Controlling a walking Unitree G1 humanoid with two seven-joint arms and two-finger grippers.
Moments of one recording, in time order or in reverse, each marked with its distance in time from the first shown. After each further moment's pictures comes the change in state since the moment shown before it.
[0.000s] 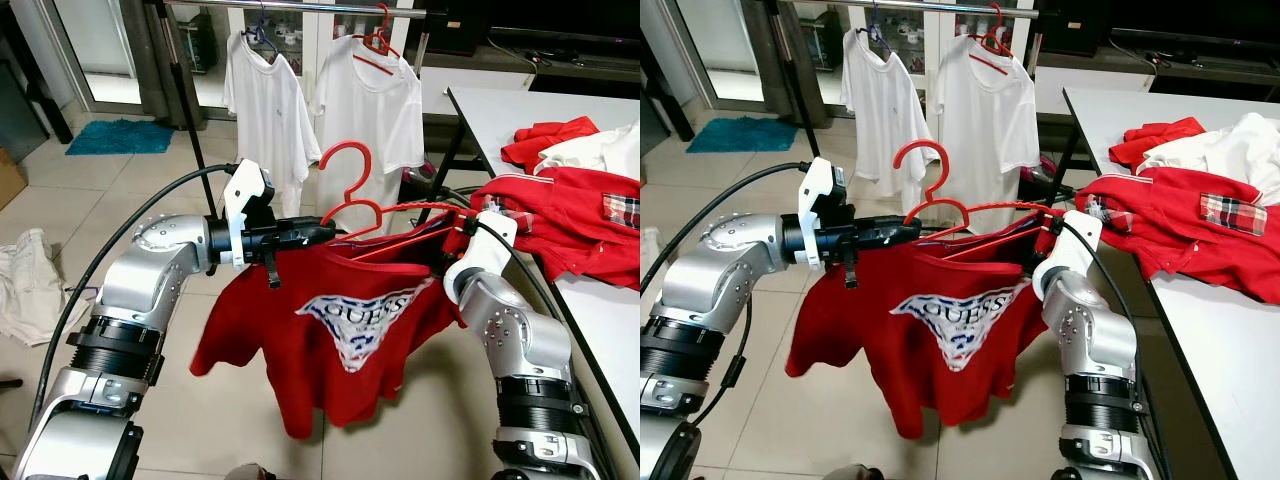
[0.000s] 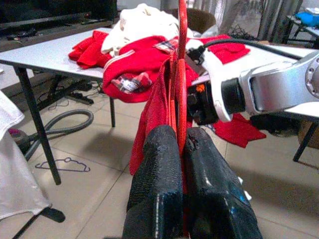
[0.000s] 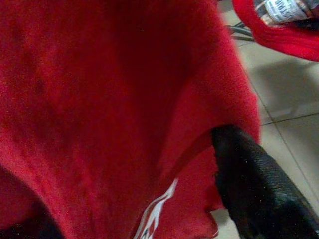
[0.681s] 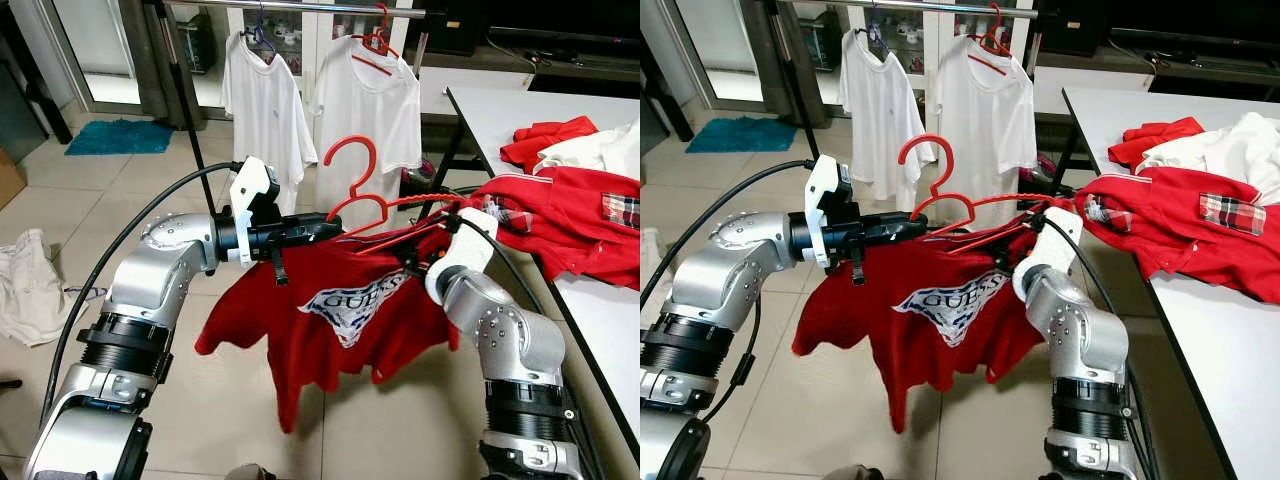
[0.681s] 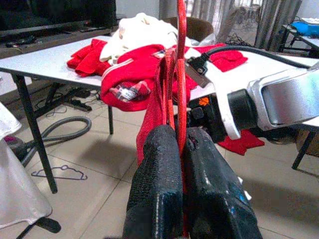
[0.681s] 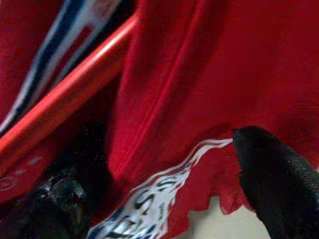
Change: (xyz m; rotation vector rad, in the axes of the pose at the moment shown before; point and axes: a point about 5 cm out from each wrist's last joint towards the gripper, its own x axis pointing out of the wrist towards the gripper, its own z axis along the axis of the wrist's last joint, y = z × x) left arm 0.008 0.001 0.001 -0.011 -0.038 -0.004; right arm -0.012 0.027 0.000 0.036 0.050 0.089
